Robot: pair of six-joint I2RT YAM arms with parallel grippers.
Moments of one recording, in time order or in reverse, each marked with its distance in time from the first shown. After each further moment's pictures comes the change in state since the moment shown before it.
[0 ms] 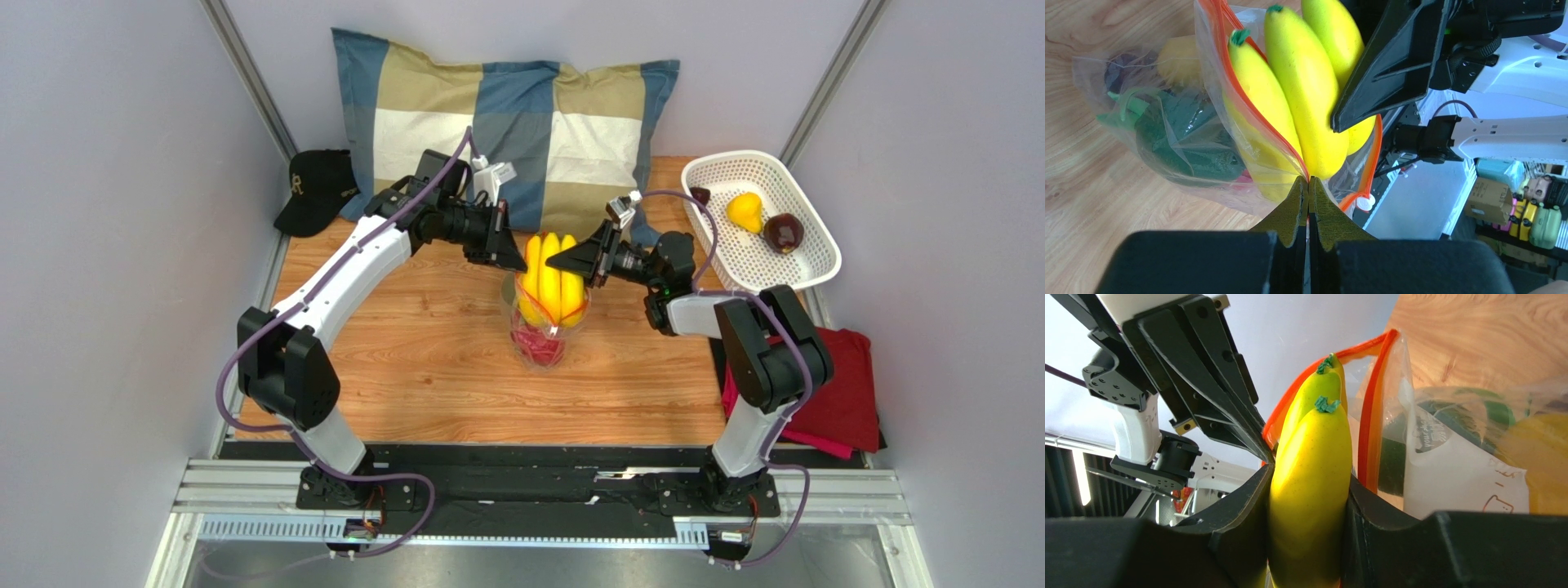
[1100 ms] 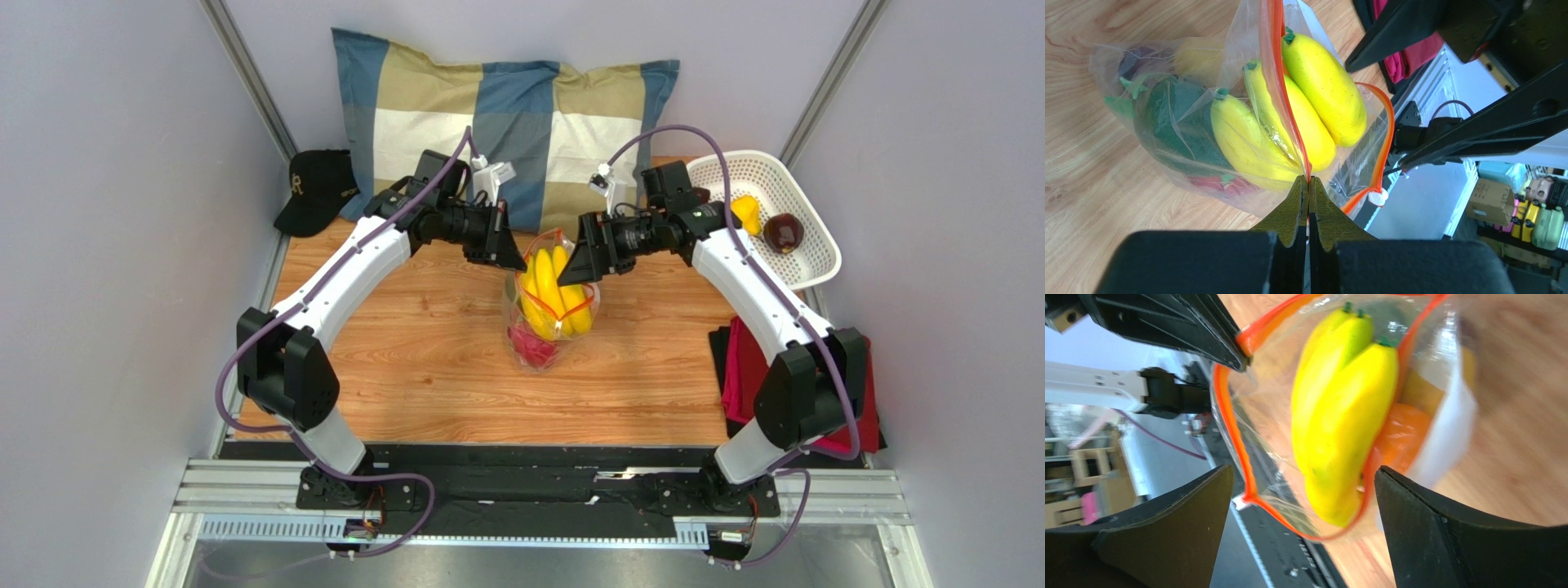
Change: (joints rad) left arm 0.006 -0.003 -0.005 0.008 0.000 0.005; right arm 0.024 -0.178 0.641 -1.887 0.082 -1.286
